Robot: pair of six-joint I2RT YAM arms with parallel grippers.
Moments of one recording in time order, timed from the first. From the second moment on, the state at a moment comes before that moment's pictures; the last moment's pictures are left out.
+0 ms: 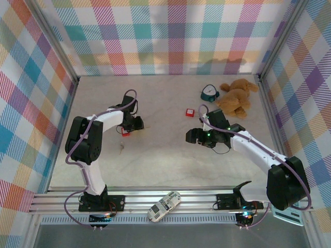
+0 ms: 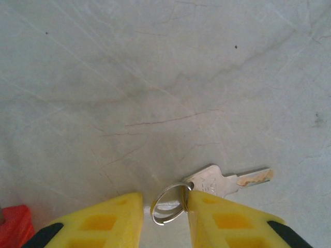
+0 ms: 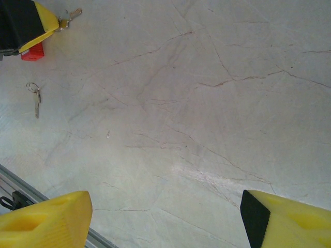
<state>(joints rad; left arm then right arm) -0.27 1.89 1.18 -0.50 0.15 -0.43 0.47 1.30 0.83 -0.55 -0.41 0.57</state>
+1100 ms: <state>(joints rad) -0.30 1.78 1.17 -0.46 0.25 -0.44 0.53 1.34 0.86 -0.53 -0.37 0.56</state>
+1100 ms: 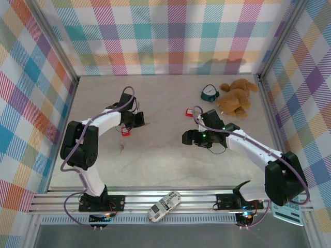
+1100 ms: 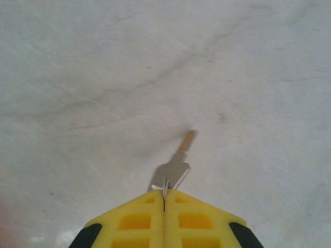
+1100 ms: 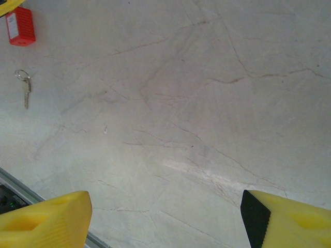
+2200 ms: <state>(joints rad) -0.52 1.55 1.20 -0.64 0.39 -0.50 0.75 1.33 0.88 -0.26 -0.30 0.10</state>
